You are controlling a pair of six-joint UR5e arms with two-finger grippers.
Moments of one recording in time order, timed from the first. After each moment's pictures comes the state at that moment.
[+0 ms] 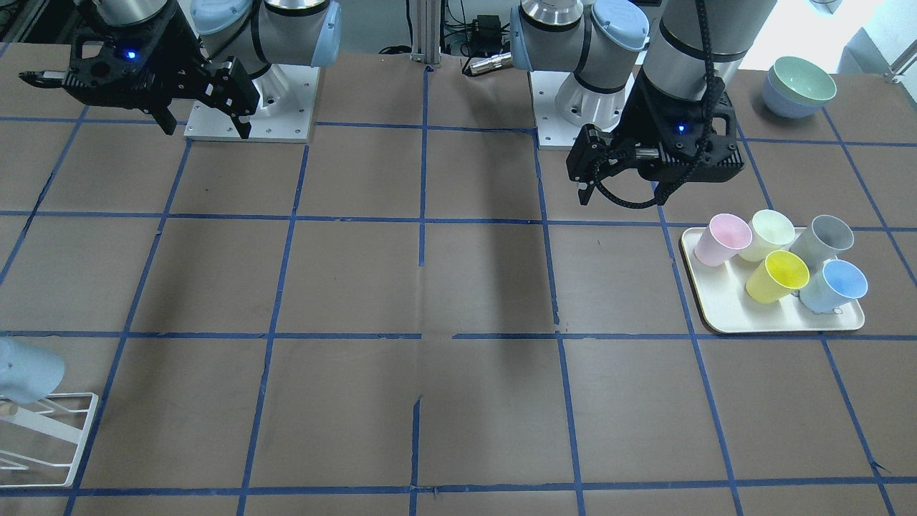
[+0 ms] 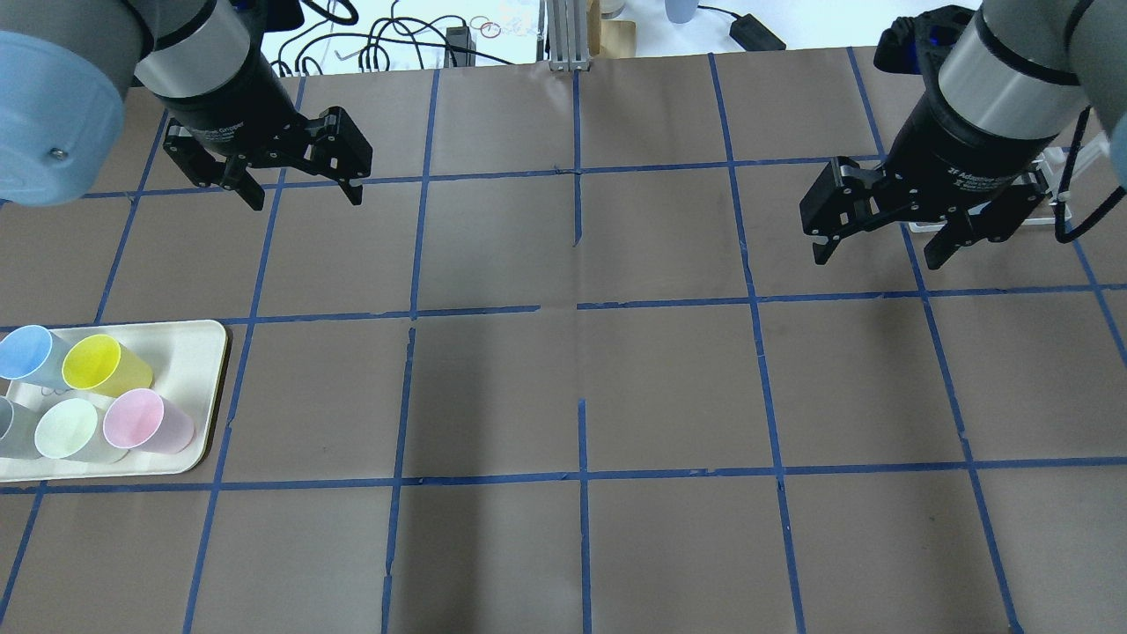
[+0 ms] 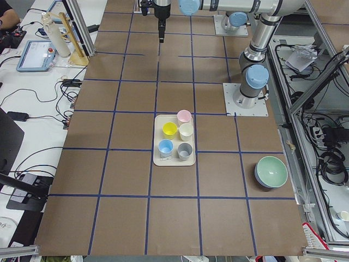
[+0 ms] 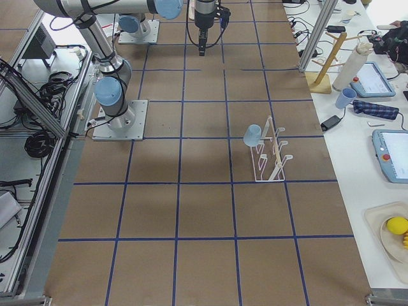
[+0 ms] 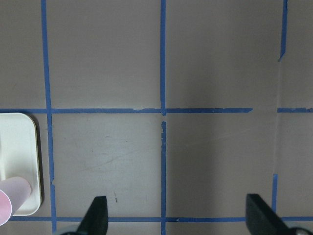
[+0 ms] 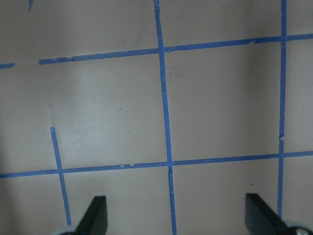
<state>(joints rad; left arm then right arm) -1.58 -1.59 -1.55 -1.52 1.58 -0.02 1.51 -1.72 1.67 -1.48 -1.53 0.02</state>
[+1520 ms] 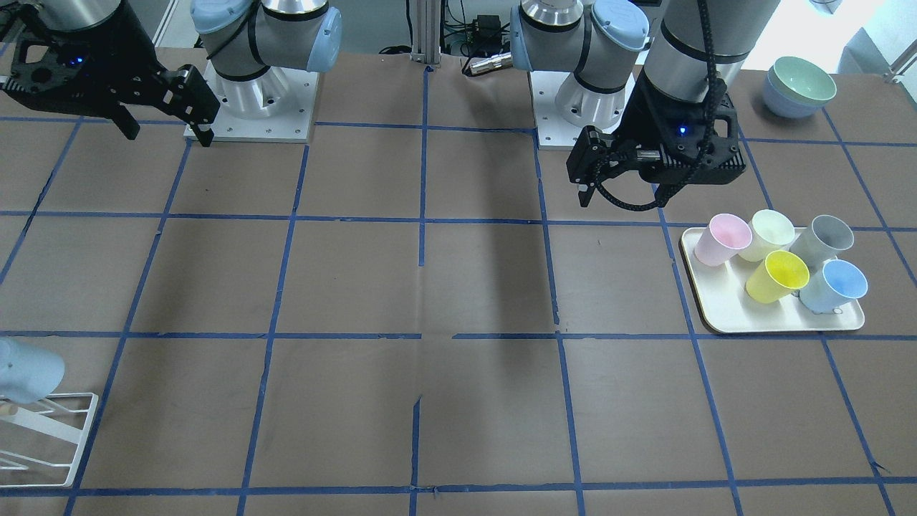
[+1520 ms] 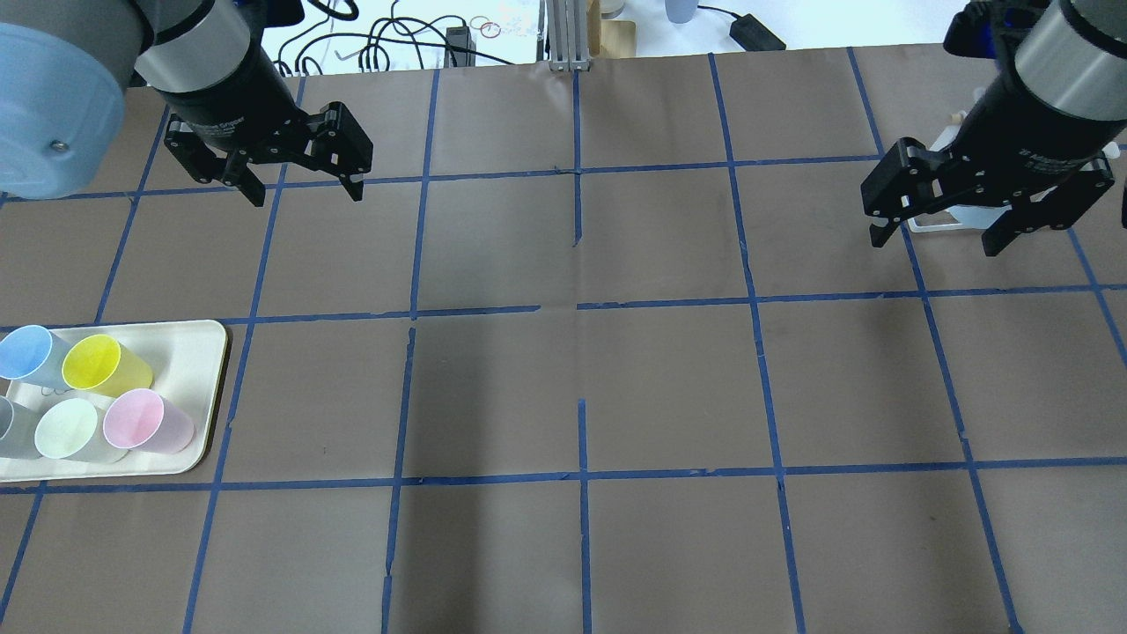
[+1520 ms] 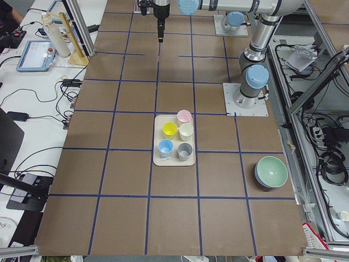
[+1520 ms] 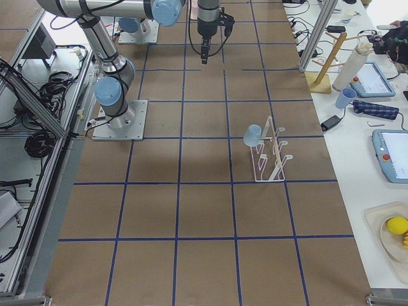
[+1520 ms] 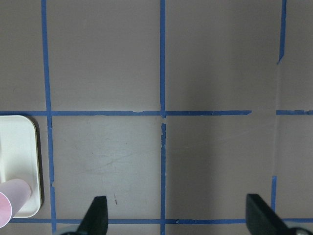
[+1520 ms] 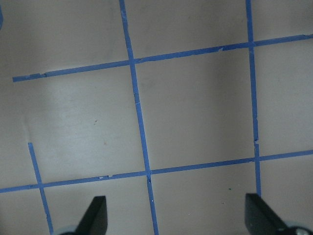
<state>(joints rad) -1.58 -1.60 -1.54 -1.53 1.57 -0.02 1.40 -1.72 1.66 -1.49 -1.55 -0.05</state>
